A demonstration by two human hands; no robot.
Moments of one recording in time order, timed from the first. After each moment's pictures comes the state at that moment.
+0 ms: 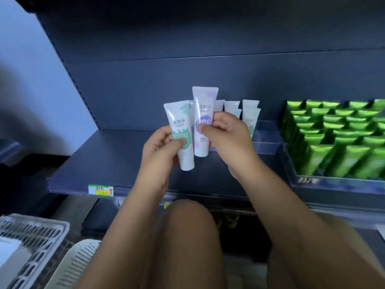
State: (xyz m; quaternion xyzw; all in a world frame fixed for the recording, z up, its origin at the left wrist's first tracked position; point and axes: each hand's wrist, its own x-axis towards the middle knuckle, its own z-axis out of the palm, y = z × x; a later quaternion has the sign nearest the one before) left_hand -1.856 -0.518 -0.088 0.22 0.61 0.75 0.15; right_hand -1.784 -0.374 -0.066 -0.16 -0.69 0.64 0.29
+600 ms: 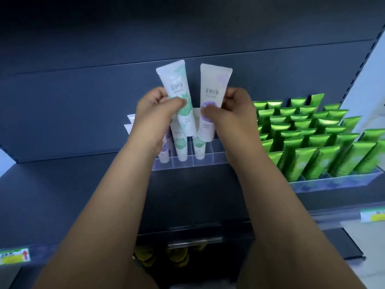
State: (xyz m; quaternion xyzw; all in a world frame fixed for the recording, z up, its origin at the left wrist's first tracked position) left_hand -1.886 -0.337 -0.039 0.31 0.62 0.70 0.17; right_hand -1.760 -0.250 -0.049 -0.23 -0.61 0.59 0.47
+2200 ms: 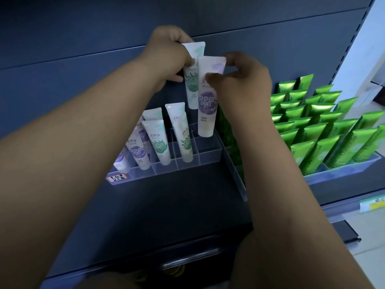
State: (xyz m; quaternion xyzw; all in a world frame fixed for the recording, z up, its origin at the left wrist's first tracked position) left_hand -1.920 -0.197 0.018 0.45 0.74 0.48 0.12; right_hand -1.763 -0.180 -0.033 -0.36 -0.68 0.37 0.53
